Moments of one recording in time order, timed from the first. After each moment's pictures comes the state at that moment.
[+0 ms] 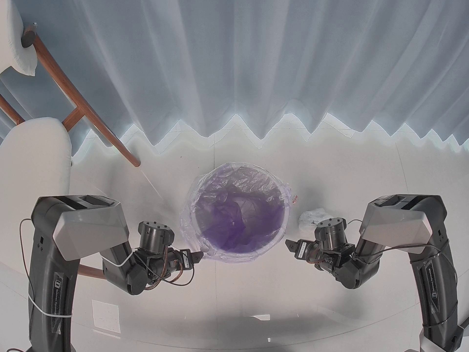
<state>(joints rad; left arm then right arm) -0.35 2.48 -0.82 -0.98 0.01 -0.38 0.26 2.56 -0.93 -1.01 -0.15 0.49</state>
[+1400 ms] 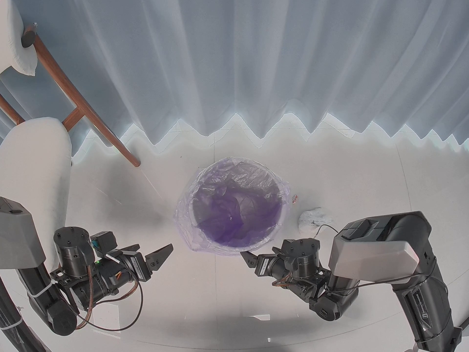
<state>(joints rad) -0.34 1.93 -0.10 -1.50 -0.10 -0.39 0.53 2.56 -0.85 -1.36 -0.15 0.51</state>
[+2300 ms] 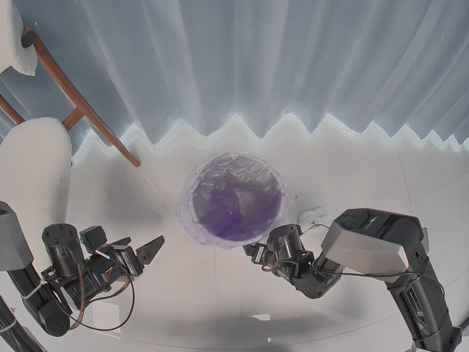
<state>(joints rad) -0.33 1.86 -0.08 -1.50 -0.06 -0.39 0.48 2.63 -1.18 -0.90 -0.22 0.62</state>
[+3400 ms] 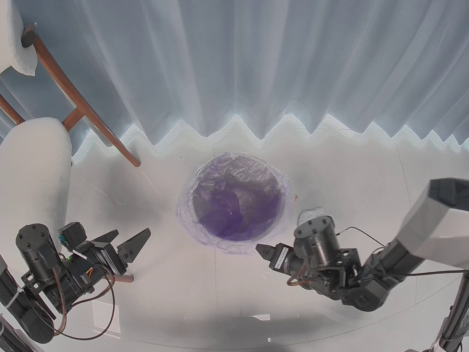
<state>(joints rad) -0.32 1.69 -0.02 -1.50 -0.08 -0.40 0.61 2.11 -0.75 -0.72 -0.29 0.87</state>
